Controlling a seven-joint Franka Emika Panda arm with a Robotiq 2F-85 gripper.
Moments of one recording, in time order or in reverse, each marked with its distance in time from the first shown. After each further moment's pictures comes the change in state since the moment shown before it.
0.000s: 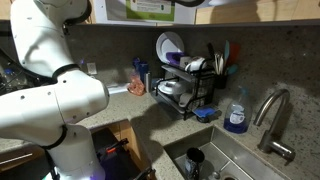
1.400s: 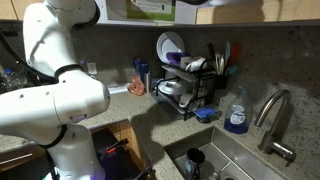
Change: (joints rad) arm -0.132 -0.054 0.061 0.033 0.133 -0.036 0.000
